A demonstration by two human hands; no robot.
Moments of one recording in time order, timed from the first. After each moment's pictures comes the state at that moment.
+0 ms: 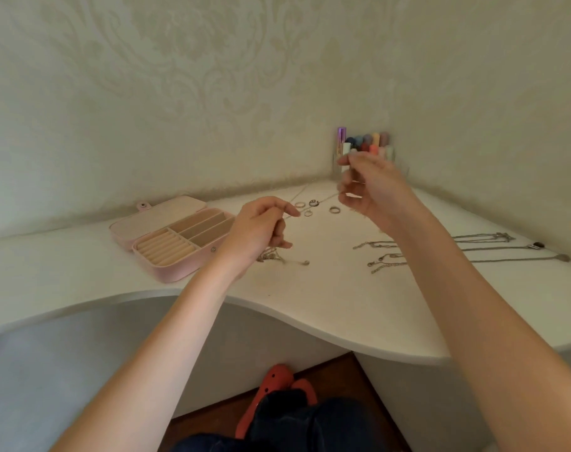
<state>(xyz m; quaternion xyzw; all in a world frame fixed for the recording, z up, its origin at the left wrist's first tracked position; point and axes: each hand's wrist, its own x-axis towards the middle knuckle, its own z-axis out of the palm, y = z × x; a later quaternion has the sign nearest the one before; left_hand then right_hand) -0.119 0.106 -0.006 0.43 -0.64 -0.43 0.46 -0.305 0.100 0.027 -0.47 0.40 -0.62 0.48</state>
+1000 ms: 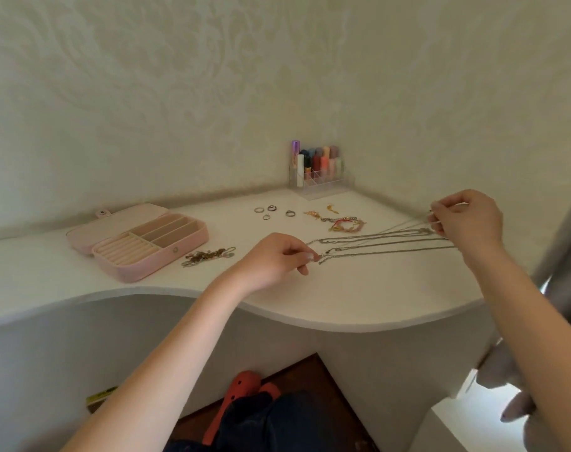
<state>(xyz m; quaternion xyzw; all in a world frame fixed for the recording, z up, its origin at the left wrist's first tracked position) -0.171 0.151 -0.022 0.40 -0.81 -0.36 0.26 -0.464 0.185 -0.013 -0.39 0.70 -0.60 0.07</state>
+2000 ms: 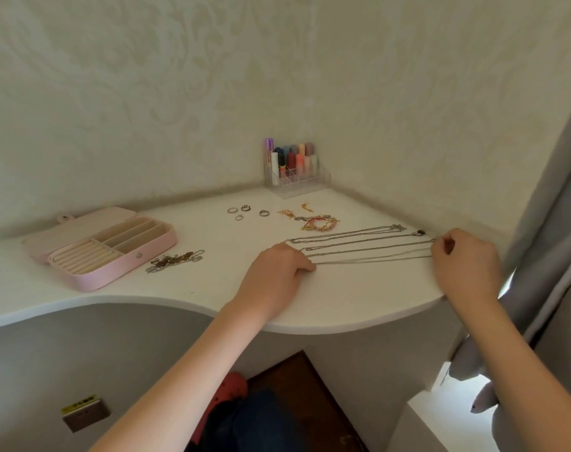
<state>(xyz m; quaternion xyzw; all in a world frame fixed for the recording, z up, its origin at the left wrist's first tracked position) -0.222 0.159 -0.060 0.39 -0.88 -0.09 0.26 -0.500 0.225 -0.070 -0.40 0.81 -0.40 -0.16</state>
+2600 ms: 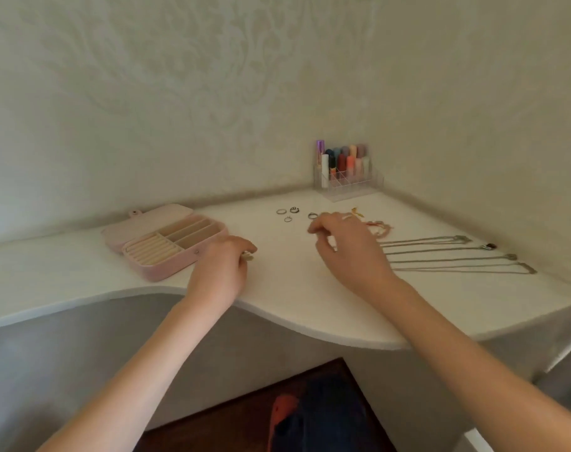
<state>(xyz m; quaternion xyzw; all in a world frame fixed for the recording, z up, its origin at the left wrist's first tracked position) -0.107 0.139 -0.045 0.56 -0.76 -0.01 0.33 -0.317 0.163 -0.030 -0.74 0.54 -0.39 -0.03</state>
